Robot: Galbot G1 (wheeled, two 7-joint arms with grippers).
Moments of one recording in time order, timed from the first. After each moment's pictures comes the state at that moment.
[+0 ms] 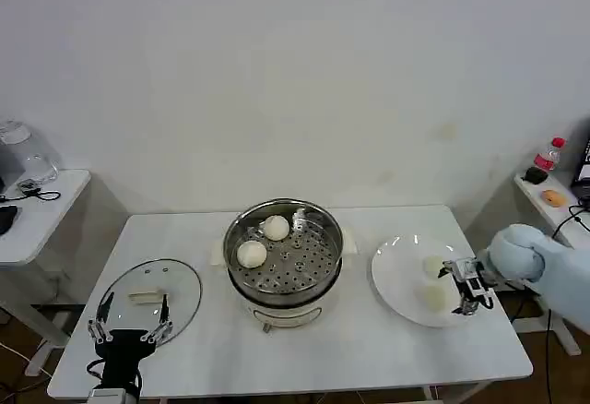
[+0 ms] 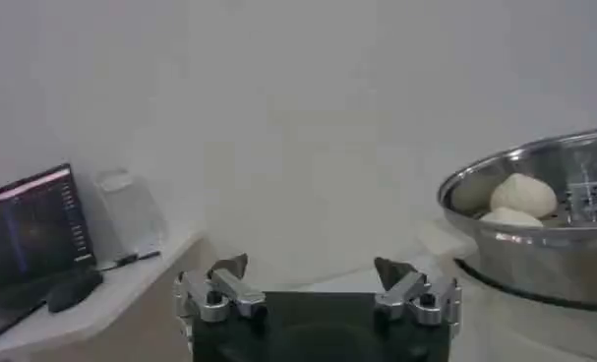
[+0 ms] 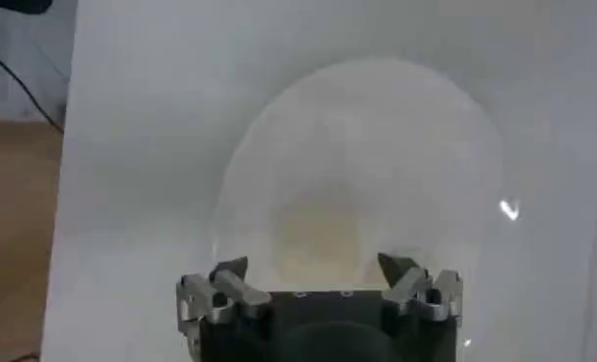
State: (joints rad) left arm 1.81 -1.40 -0.66 -2.32 0.11 0.18 -0.16; right arm -0.09 0.46 -0.83 1.46 -0.12 -0.19 -0.95
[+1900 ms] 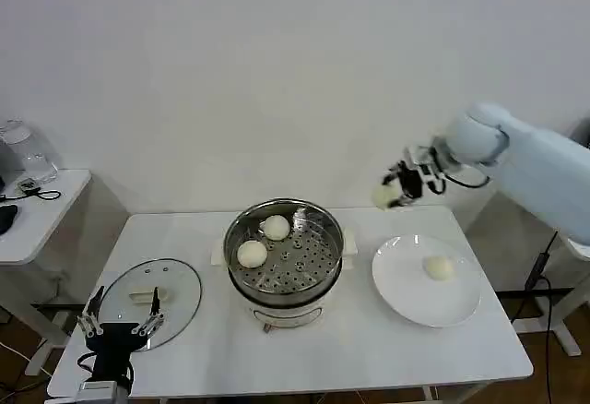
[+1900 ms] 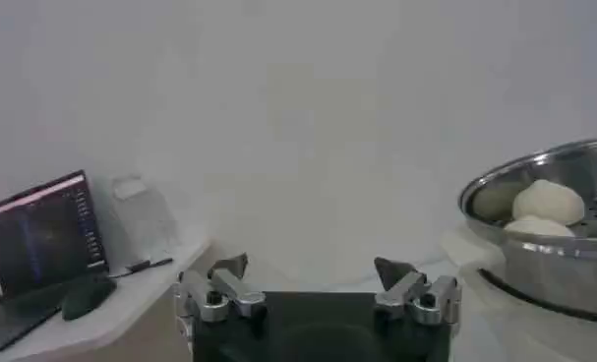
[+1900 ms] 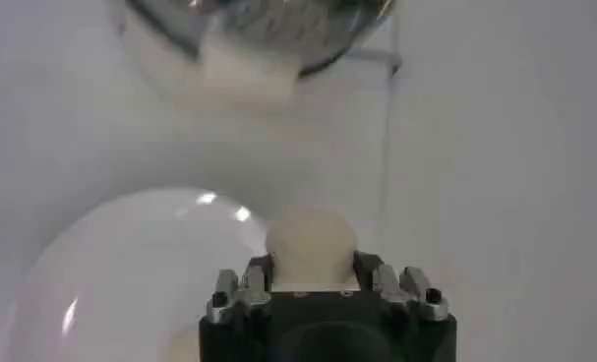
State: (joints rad) left arm 1.78 -1.39 -0.69 -2.32 0.09 0.19 -0.17; right arm 0.51 0.79 -1.02 1.41 0.14 -0.23 -1.04
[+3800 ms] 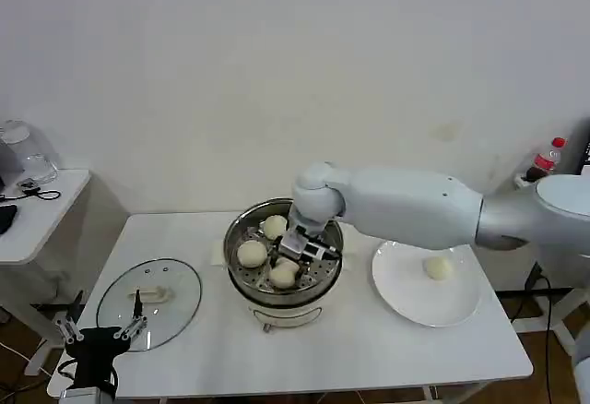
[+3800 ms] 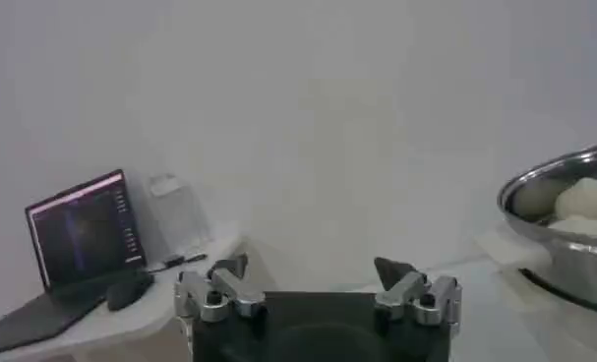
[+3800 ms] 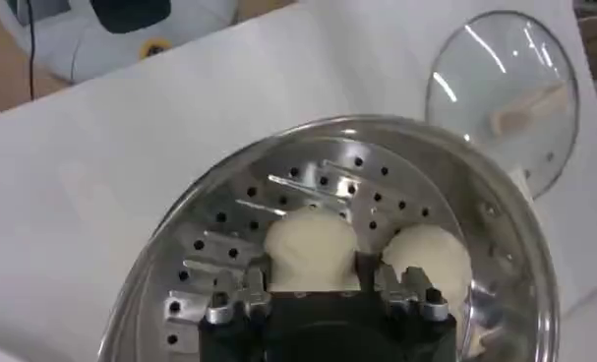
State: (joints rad) left arm 1.81 -1.42 -0.75 -2.35 0.08 0.18 -0.17; right arm 0.47 1.20 -1.27 1.42 0.00 0.15 -1.07
